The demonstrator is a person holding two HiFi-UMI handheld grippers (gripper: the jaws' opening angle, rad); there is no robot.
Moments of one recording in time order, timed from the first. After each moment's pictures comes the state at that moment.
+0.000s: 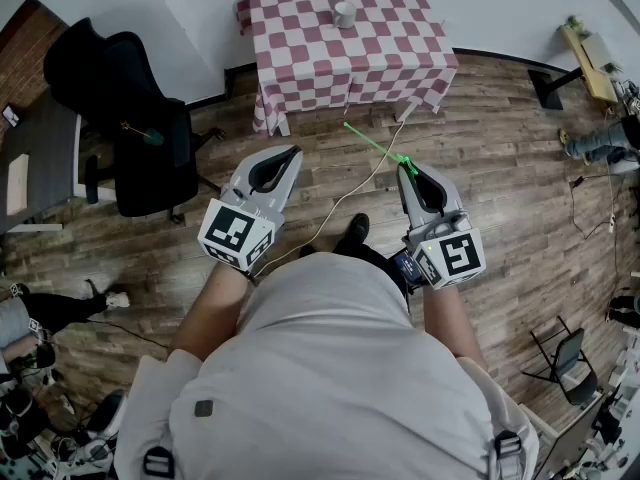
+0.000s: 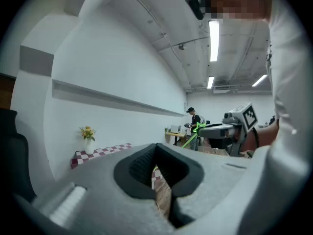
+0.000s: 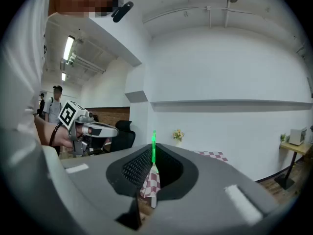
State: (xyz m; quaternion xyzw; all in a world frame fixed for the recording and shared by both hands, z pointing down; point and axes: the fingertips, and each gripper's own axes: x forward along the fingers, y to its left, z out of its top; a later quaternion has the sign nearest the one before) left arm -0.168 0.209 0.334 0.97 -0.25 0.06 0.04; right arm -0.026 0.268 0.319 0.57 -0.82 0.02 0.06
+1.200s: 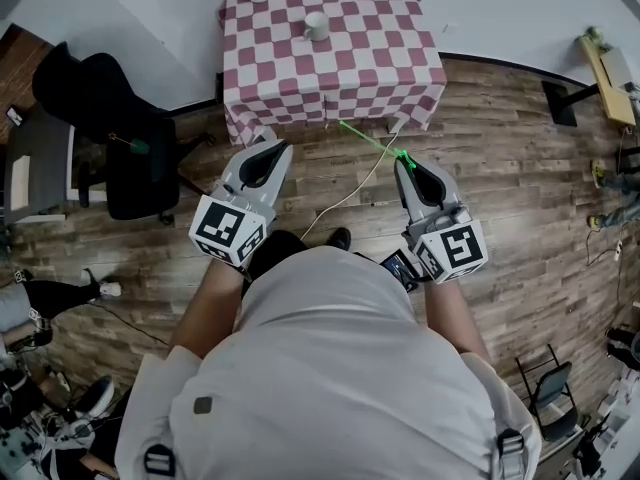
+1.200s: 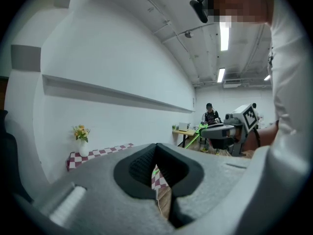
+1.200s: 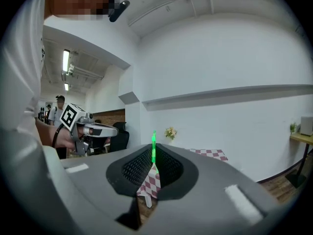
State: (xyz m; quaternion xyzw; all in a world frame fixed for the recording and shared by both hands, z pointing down) left arm 0.008 0.122 0.346 0.95 -0.29 0.08 0.04; right arm 0.165 0.176 0.345 0.54 -0.84 0.05 0.04
